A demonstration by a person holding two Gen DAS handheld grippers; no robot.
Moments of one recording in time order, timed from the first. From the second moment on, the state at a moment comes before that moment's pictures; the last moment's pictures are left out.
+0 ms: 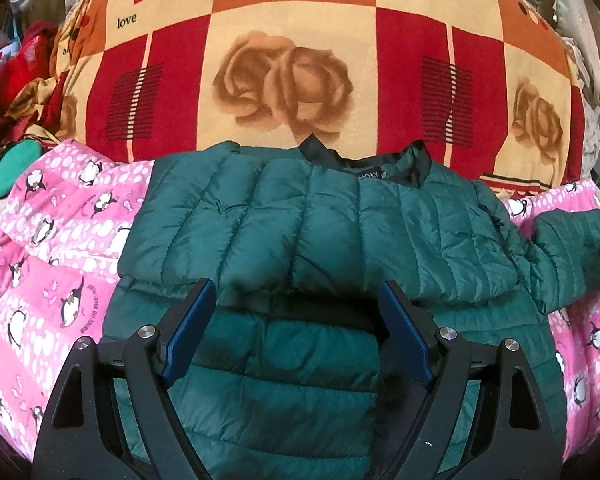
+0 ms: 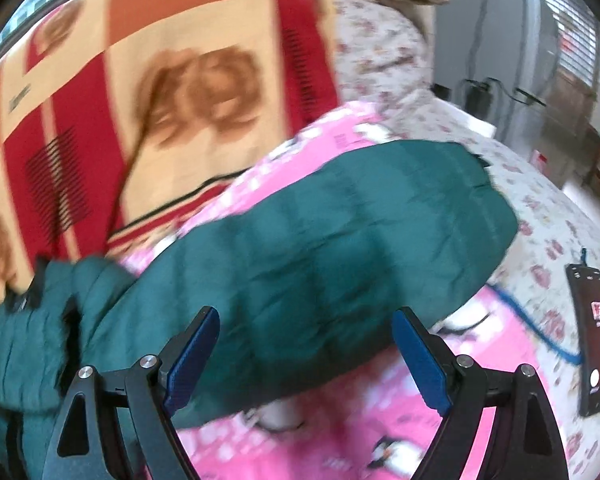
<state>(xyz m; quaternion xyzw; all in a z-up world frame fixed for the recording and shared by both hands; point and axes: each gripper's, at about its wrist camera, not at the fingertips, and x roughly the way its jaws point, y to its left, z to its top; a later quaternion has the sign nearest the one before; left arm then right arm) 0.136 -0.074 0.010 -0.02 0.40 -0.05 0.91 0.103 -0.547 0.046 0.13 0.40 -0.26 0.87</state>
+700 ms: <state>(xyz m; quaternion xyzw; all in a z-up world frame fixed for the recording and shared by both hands) 0.149 -0.086 -0.010 0.00 0.42 -0.05 0.91 0.106 -0.700 0.027 0.27 0.35 -0.35 0.82</state>
